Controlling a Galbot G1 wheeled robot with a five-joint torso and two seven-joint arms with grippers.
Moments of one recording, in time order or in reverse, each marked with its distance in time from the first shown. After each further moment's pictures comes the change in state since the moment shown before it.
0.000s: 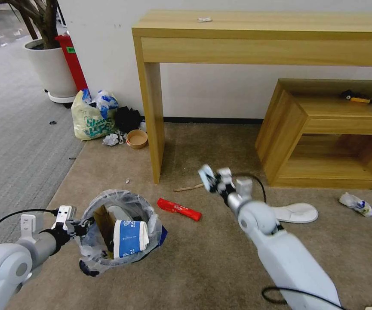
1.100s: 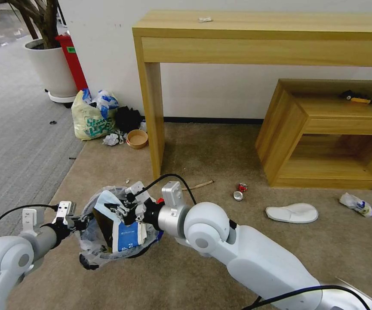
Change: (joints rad) left arm -0.044 0.015 0.018 0.042 -0.015 0.000 0.007; right arm 0.120 0.014 -0.448 0.252 0.333 -0.207 0.162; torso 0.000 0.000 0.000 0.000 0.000
